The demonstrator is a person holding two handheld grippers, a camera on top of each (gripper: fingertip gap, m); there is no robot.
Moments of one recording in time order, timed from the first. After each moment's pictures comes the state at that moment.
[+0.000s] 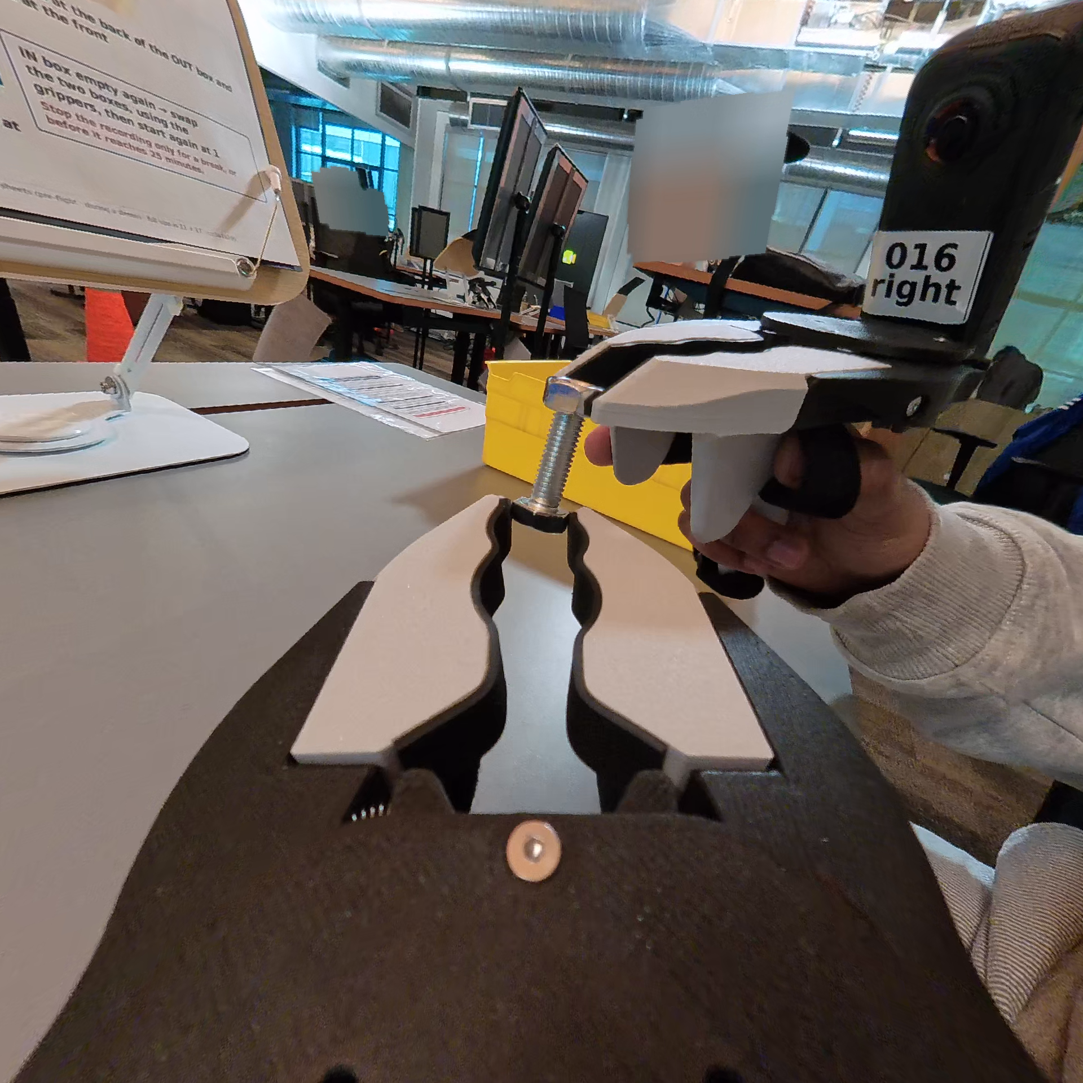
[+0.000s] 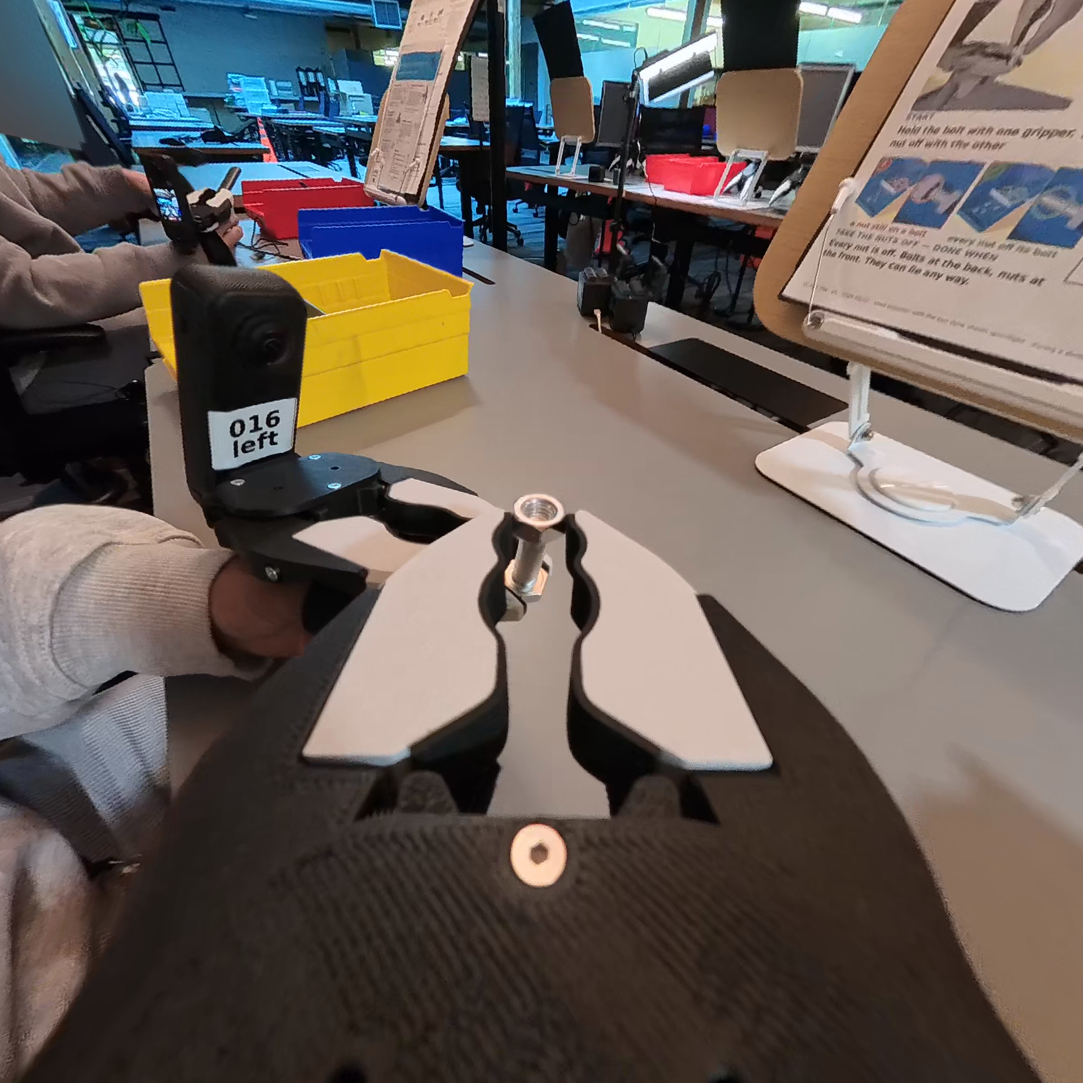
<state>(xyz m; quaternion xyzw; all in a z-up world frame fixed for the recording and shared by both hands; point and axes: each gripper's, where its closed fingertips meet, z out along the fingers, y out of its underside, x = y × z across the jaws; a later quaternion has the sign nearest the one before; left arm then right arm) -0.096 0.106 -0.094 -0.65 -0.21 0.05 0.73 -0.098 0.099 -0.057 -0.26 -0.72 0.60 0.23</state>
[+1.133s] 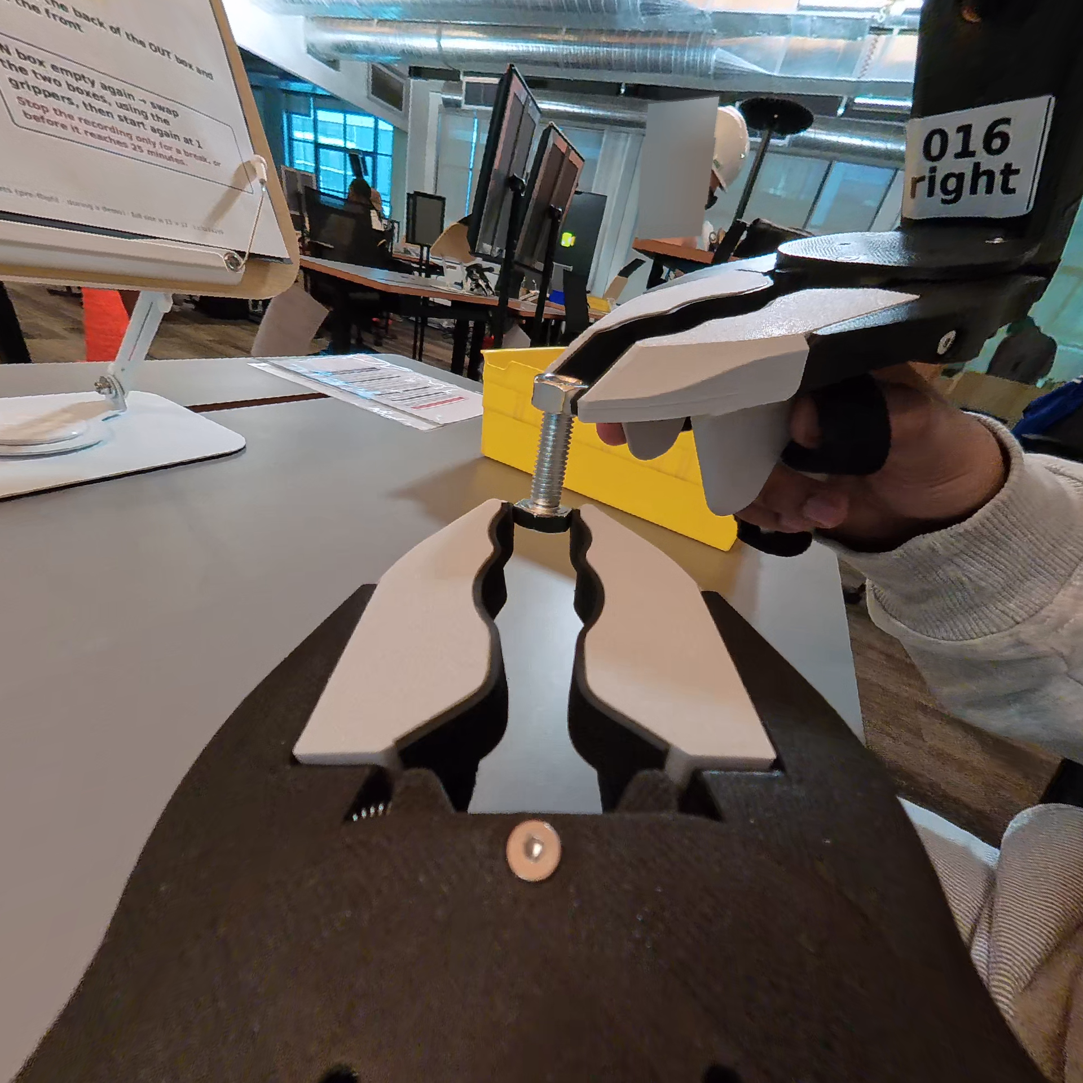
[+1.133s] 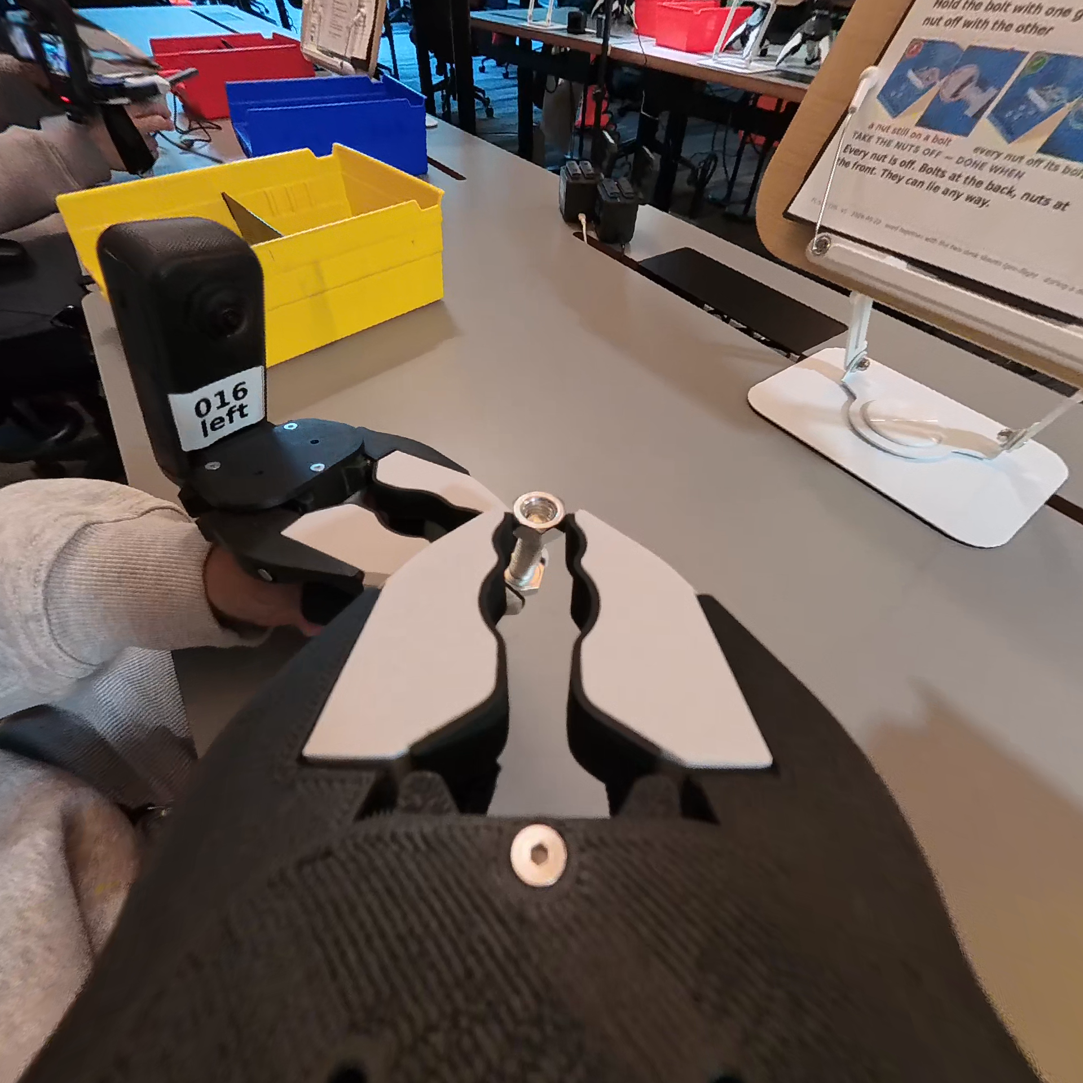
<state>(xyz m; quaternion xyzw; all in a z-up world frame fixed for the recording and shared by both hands) -0.093 0.109 -0.096 -0.66 -0.20 0.06 0.72 -0.097 0.100 -0.060 -0.29 -0.77 0.53 0.22</state>
